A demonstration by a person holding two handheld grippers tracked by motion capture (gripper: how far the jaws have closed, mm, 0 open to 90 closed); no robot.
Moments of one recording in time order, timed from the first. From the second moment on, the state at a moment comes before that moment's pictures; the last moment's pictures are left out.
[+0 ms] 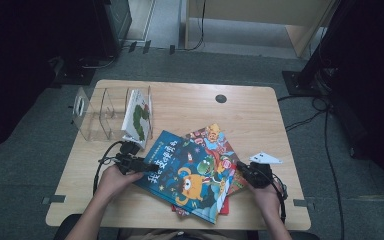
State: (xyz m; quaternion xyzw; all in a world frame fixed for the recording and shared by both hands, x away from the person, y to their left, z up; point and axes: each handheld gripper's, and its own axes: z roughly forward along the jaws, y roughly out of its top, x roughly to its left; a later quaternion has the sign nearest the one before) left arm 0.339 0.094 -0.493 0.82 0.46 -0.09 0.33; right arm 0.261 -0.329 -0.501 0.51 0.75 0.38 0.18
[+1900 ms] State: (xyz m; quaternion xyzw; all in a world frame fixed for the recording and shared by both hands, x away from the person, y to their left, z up) left arm 0.338 0.088 -0.391 0.80 0.47 -0.16 0.34; right arm 0.278 -0.299 -0.505 0.45 0.77 0.42 0.15
